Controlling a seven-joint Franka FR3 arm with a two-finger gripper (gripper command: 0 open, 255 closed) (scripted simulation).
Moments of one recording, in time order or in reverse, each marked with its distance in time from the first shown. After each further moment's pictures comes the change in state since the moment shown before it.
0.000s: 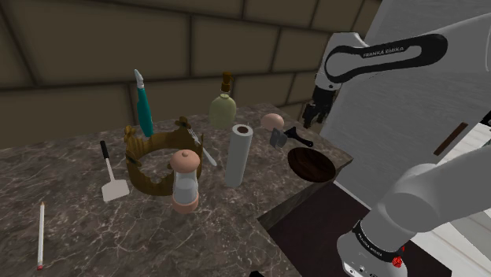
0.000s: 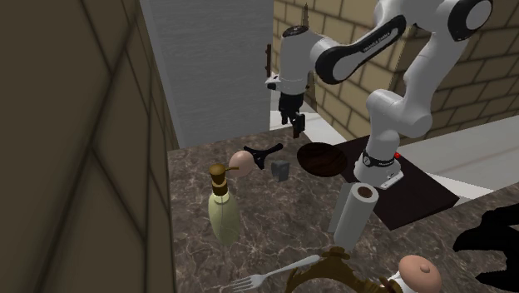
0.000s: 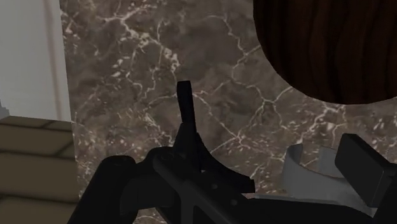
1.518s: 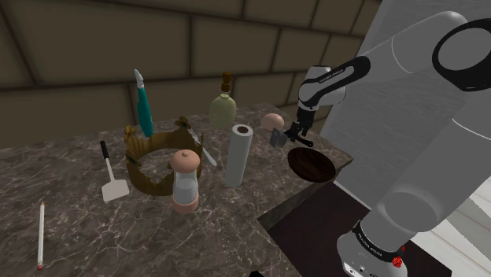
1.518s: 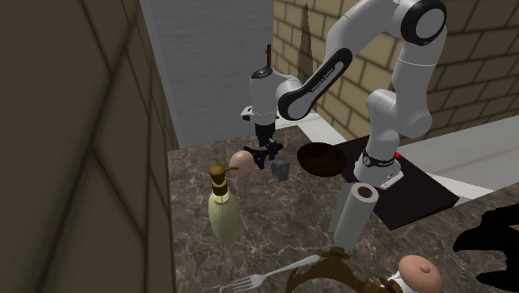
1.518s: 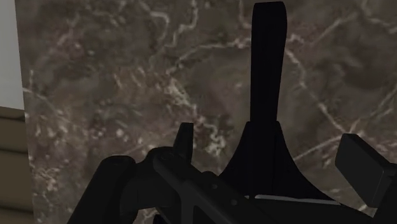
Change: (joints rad) arm -0.009 0.437 -0.092 0.088 0.072 0.327 -0.197
